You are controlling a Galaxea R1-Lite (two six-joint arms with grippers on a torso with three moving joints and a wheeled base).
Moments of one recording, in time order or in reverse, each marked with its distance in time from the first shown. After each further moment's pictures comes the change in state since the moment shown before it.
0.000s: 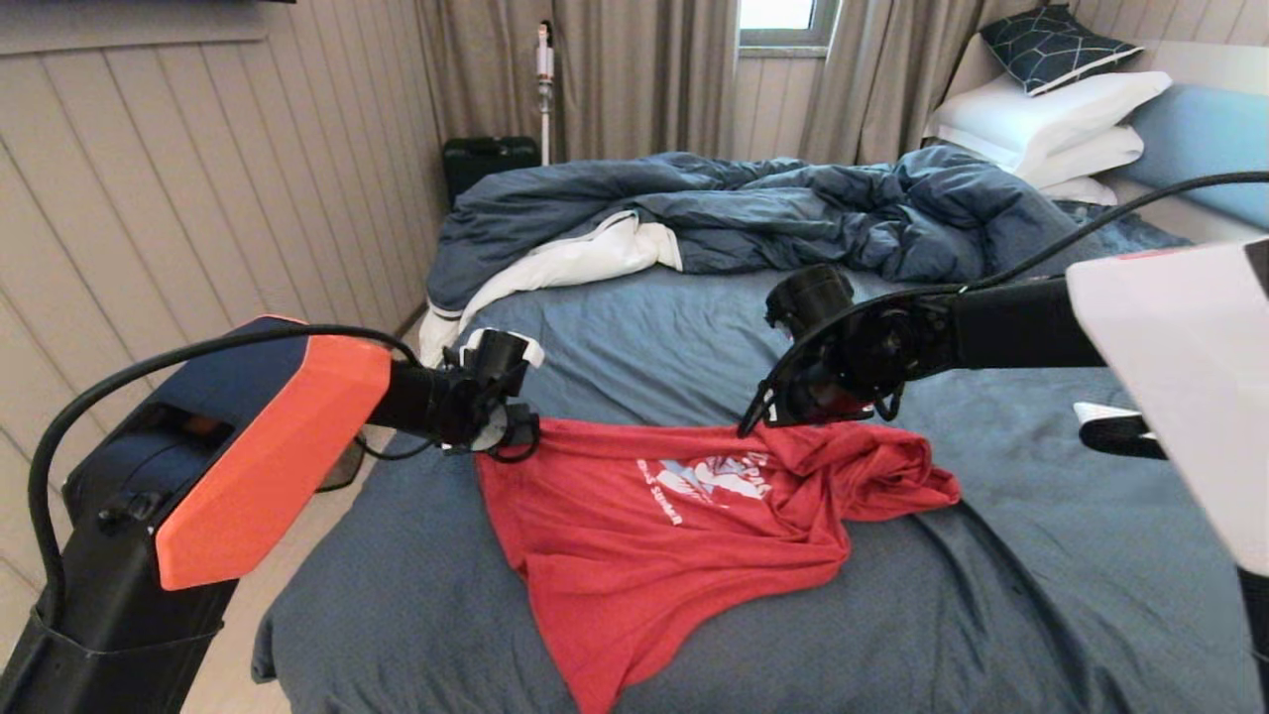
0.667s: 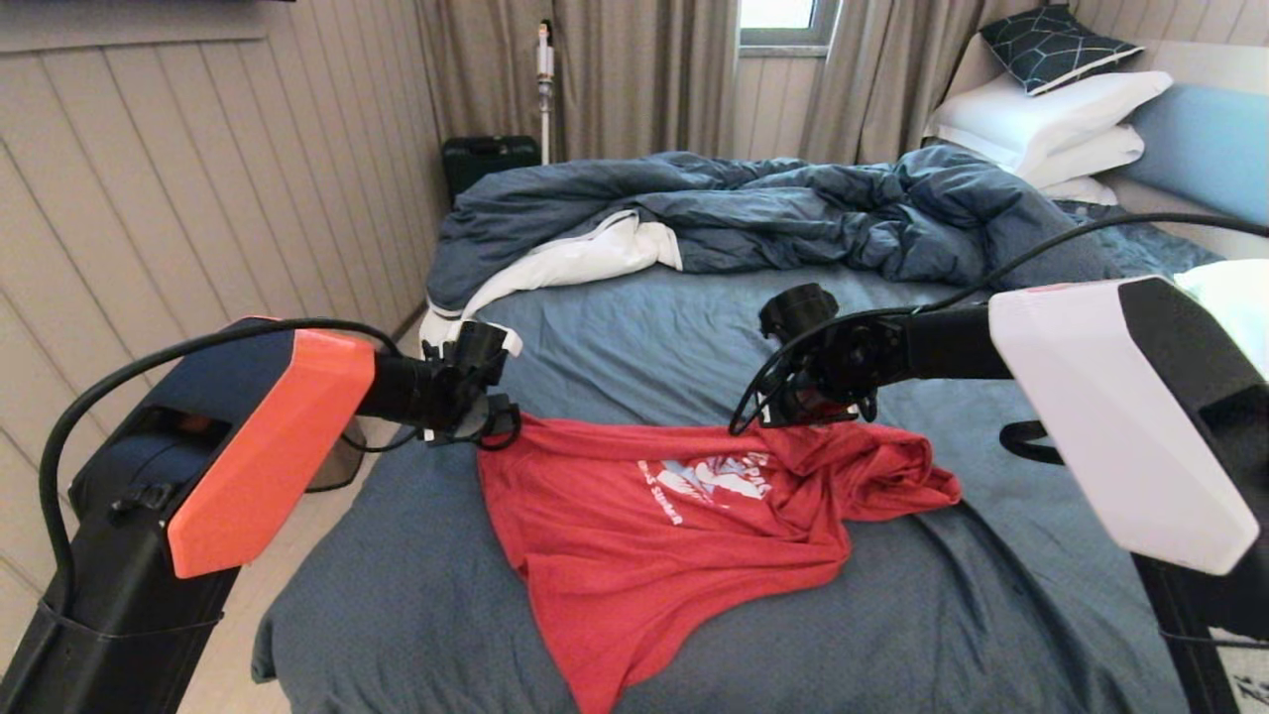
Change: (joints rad) left arm 0.044 0.031 -0.069 0.040 -0.001 -0.003; right arm -0.043 0.153 -0.152 -0.002 0.000 -0.033
